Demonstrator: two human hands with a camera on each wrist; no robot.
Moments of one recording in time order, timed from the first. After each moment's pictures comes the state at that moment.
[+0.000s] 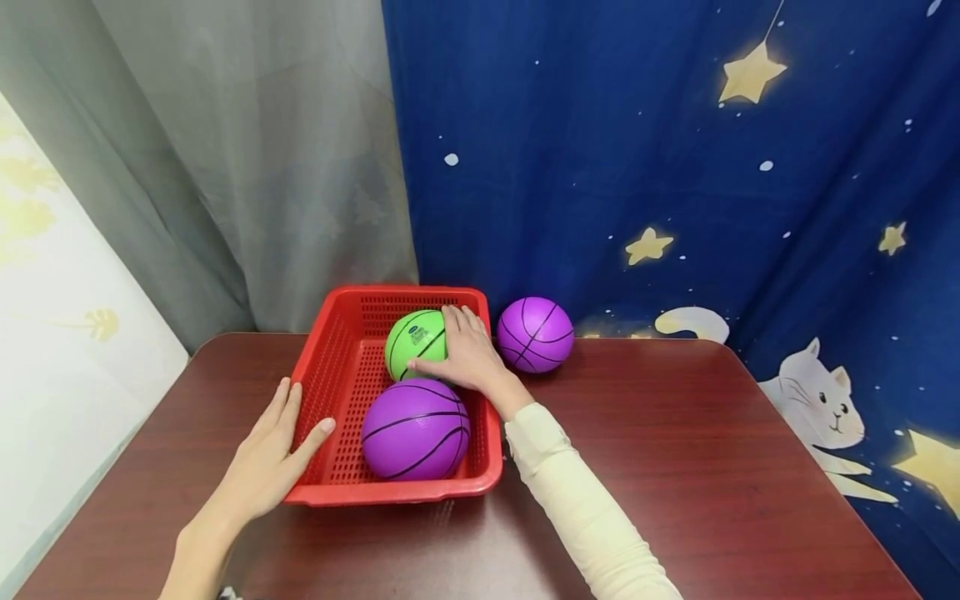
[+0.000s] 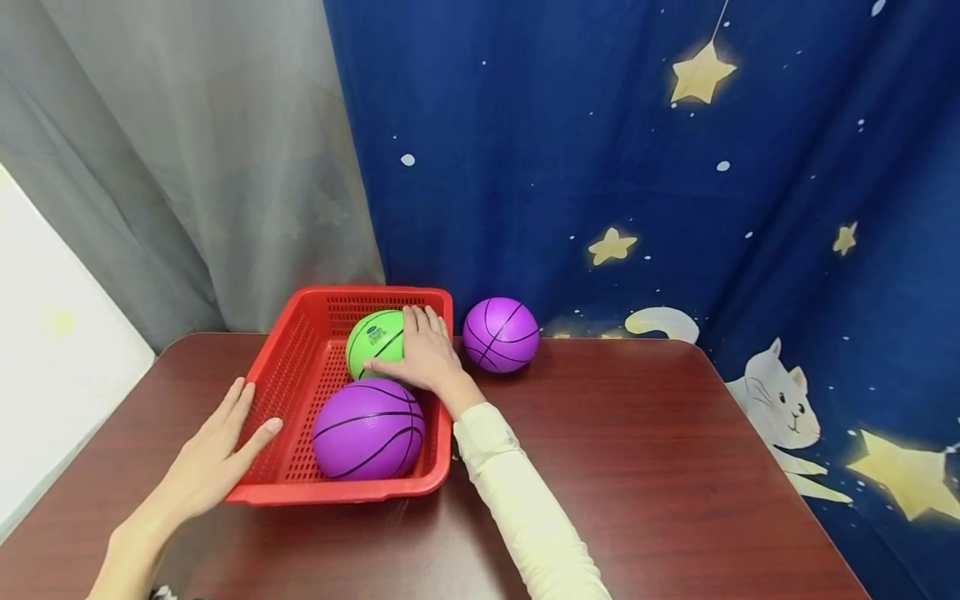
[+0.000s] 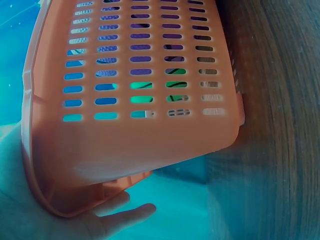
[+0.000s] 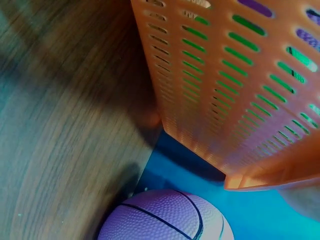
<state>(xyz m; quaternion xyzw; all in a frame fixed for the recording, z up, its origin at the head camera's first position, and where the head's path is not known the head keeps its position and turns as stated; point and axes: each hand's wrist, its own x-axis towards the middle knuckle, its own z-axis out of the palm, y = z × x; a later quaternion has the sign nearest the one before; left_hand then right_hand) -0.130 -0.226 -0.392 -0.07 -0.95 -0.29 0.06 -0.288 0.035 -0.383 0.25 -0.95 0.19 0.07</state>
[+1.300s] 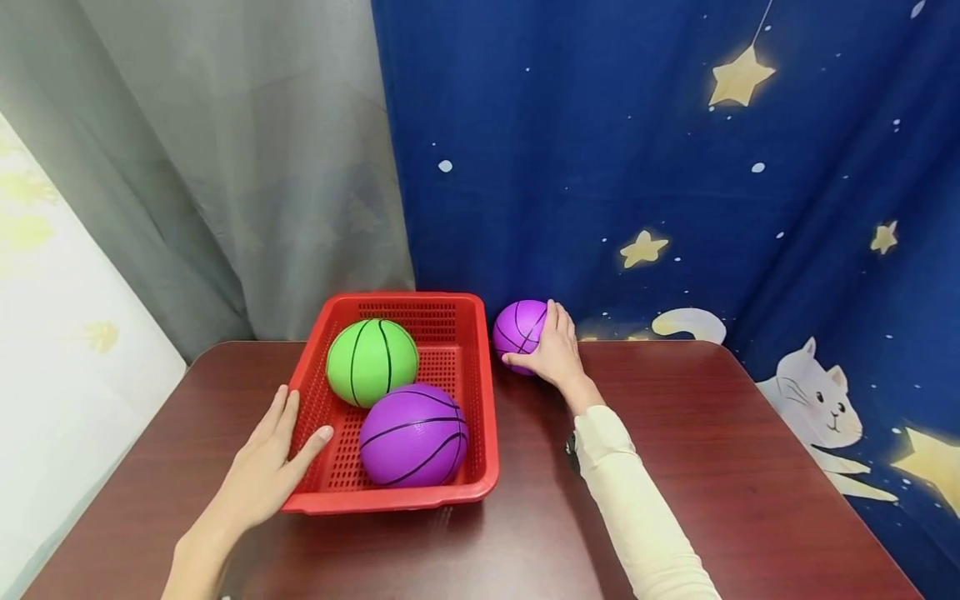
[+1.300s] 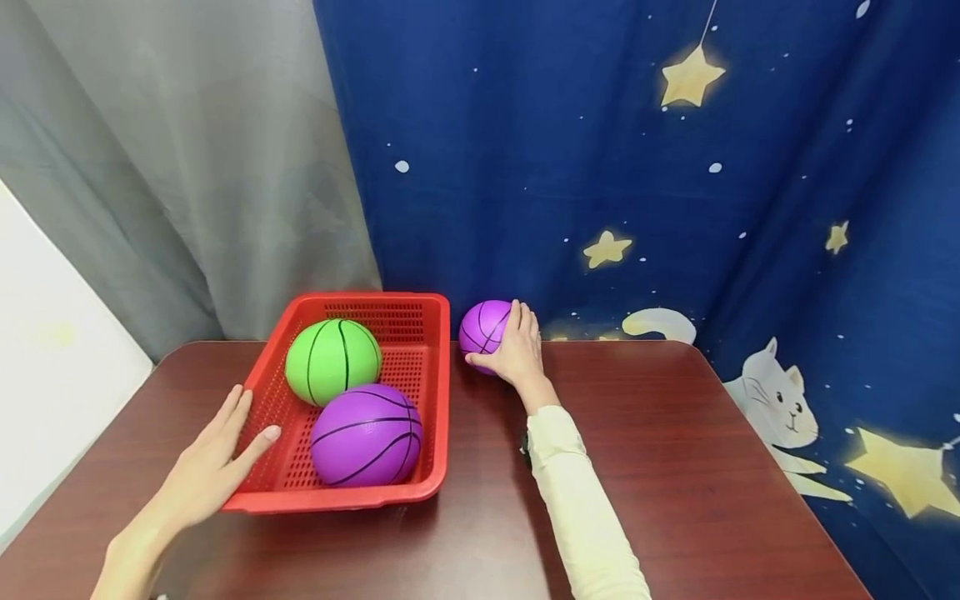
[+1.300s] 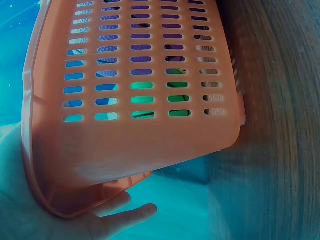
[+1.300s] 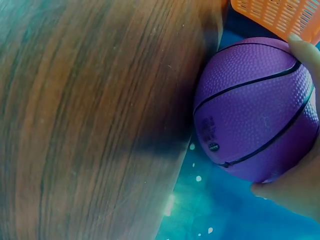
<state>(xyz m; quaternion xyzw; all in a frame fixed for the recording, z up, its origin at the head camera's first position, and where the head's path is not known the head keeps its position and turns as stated) -0.134 -0.226 -0.394 -0.08 -0.95 -0.29 0.07 -0.315 0.160 -0.412 0.07 -0.94 0.28 0.16</state>
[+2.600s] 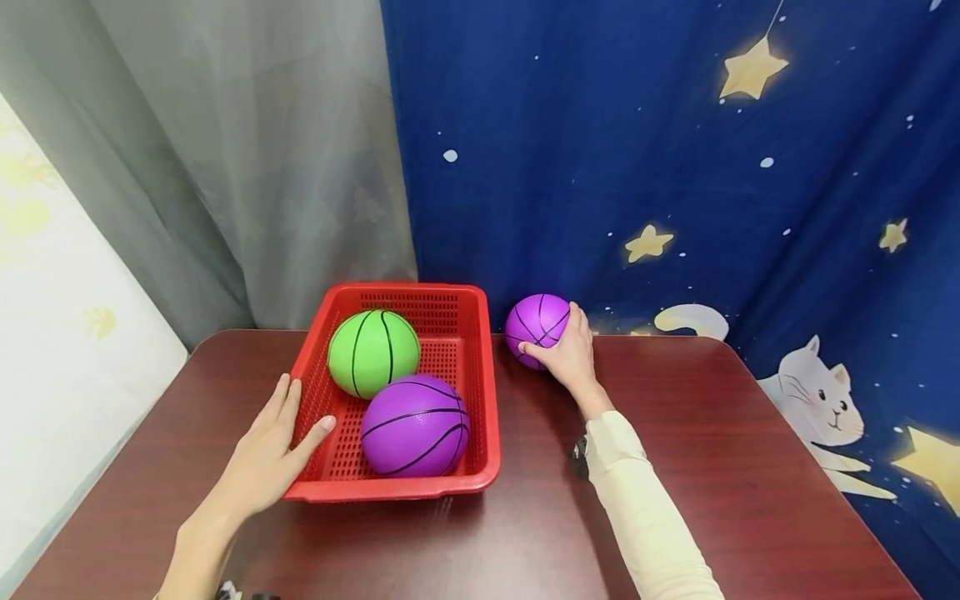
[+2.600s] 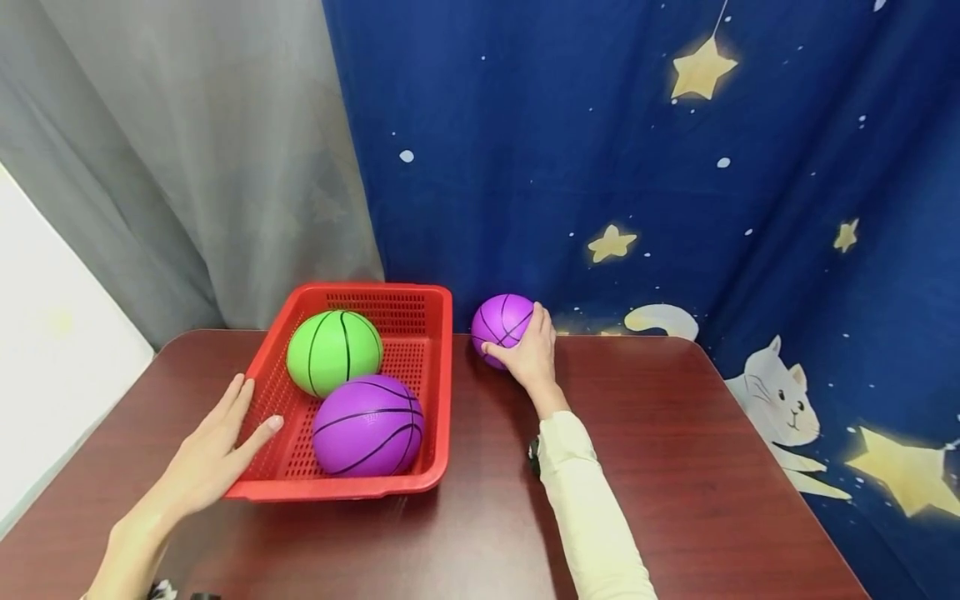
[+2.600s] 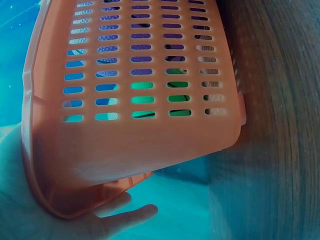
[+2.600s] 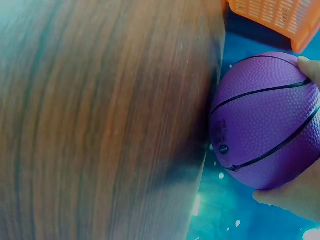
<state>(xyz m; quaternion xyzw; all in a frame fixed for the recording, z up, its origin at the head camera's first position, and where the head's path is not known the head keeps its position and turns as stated) -0.130 -0.226 -0.395 -0.09 -0.95 -0.29 0.07 -0.306 0.174 -0.425 0.00 -0.91 0.37 0.19</state>
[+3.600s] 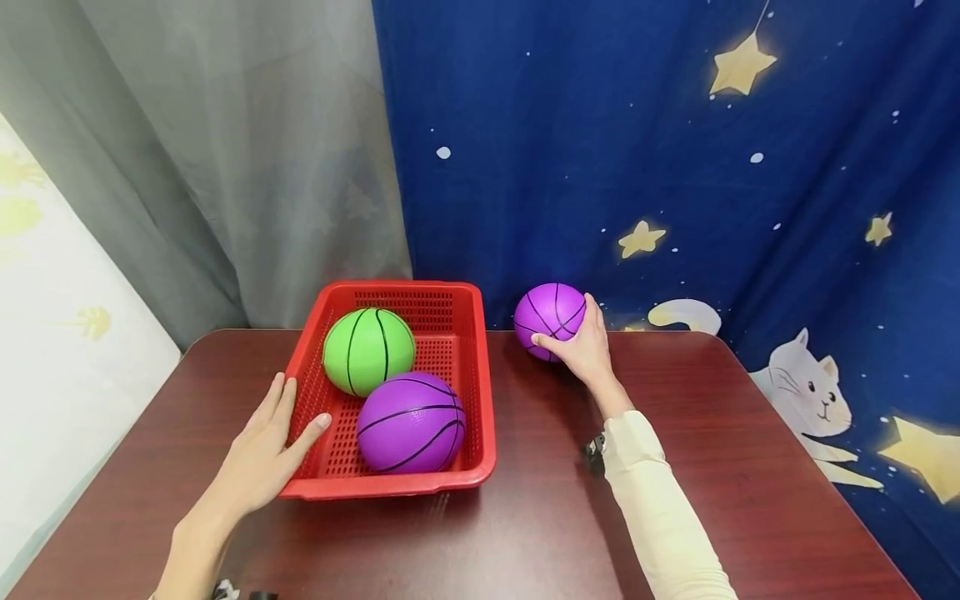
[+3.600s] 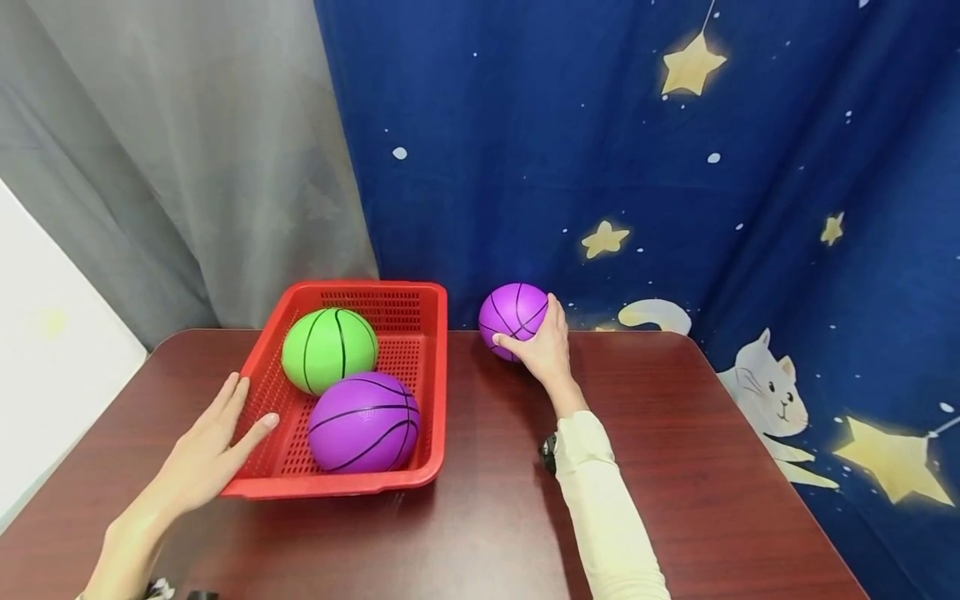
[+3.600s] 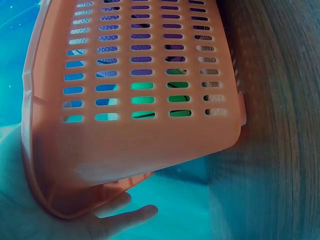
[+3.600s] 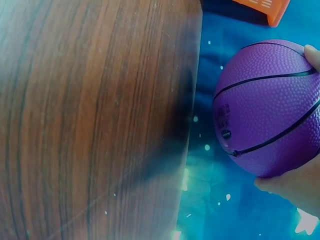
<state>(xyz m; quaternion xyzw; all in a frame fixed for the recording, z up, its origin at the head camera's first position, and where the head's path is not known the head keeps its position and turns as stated) -0.133 -0.227 -0.395 -0.09 -0.95 -0.28 0.07 -0.295 0.201 -0.410 0.01 -0.90 0.39 0.20</state>
